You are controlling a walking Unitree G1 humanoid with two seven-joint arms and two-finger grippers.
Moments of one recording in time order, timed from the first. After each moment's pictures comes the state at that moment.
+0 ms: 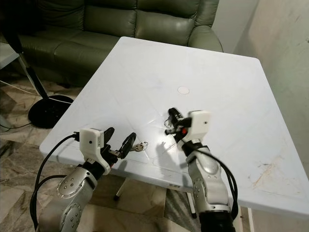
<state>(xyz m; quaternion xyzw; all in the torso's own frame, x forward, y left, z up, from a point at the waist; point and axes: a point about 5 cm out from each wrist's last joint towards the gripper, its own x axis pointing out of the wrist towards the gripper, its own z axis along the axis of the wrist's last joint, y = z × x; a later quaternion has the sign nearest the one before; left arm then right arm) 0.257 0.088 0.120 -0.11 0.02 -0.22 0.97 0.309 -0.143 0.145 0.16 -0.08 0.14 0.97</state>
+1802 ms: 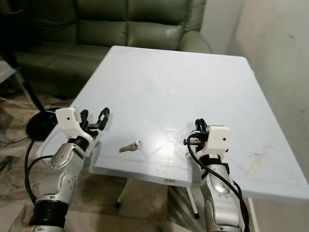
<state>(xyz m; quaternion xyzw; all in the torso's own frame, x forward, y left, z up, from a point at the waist) 0.318 0.141 0.123 -0.15 -0.01 -0.08 0.99 0.275 -0.173 0.116 0.04 -0.06 0.01 1.00</state>
